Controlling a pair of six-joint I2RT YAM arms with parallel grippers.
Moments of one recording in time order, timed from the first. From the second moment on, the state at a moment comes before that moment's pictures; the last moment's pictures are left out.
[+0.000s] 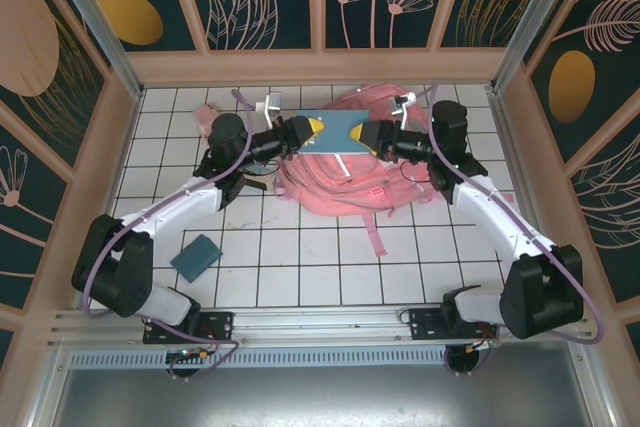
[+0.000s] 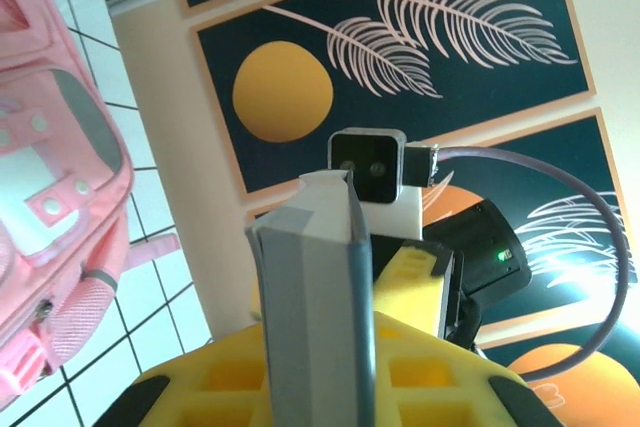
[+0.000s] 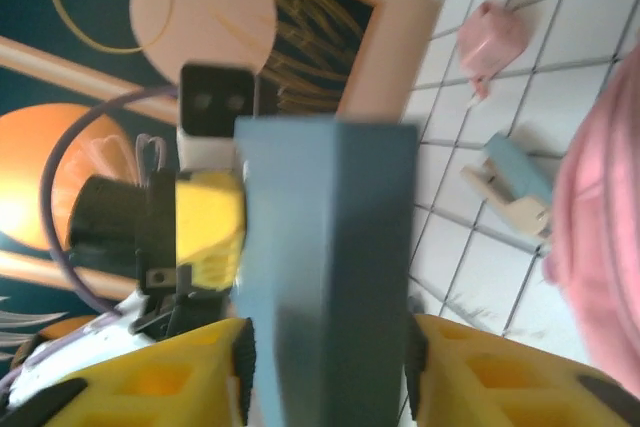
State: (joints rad) left arm -0.47 1.47 0.93 0.59 0.72 -1.31; right arm 0.29 1.30 0.99 0.09 -0.93 0.91
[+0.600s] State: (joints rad) left arm -0.17 1.16 0.82 0.03 0.44 -1.03; right arm 0.60 1.72 1.47 -0.51 -0.14 0.47
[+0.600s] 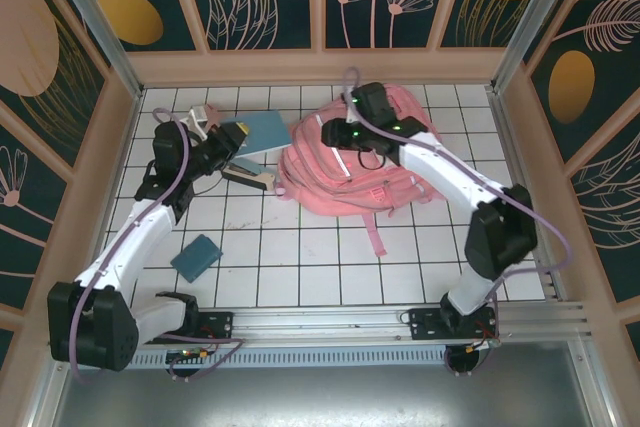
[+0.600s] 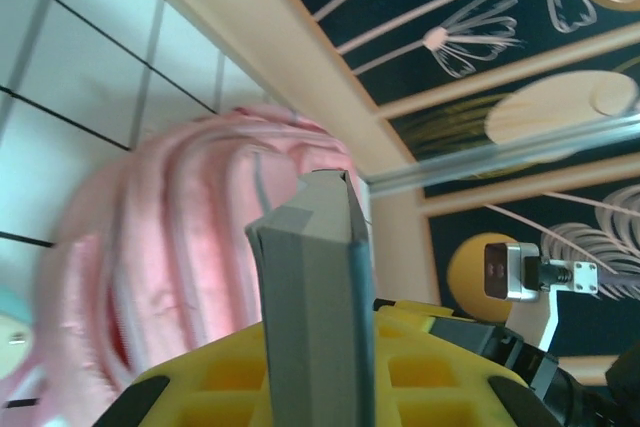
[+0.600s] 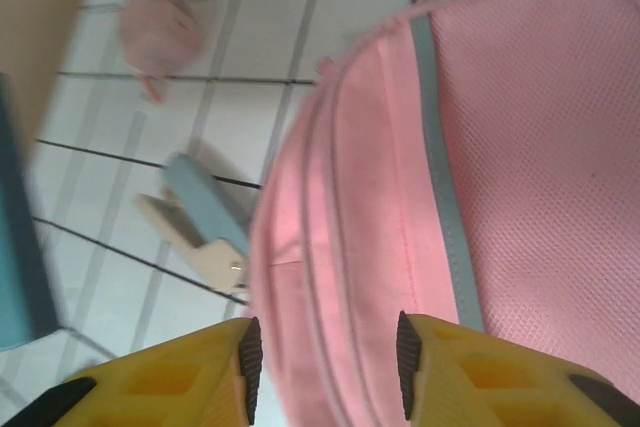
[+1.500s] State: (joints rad) left arm -0.17 1.11 0.69 -0.03 0.42 -0.98; right arm 0.76 2.00 1.71 -0.67 0.29 0.29
